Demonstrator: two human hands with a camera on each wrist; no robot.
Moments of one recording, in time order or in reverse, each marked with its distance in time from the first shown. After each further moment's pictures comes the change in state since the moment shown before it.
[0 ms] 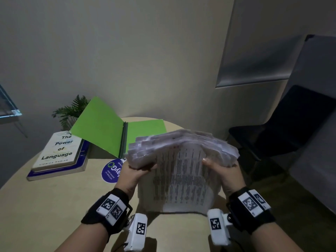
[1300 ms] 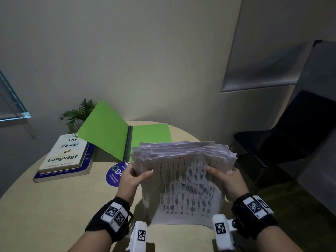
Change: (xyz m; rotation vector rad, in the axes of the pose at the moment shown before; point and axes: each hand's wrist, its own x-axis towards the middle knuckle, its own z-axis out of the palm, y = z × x) left_hand -0.002 -0.009 -0.011 0.102 0.103 -0.021; right_hand 0.016 0.019 -0.008 0.052 -0.044 0.207
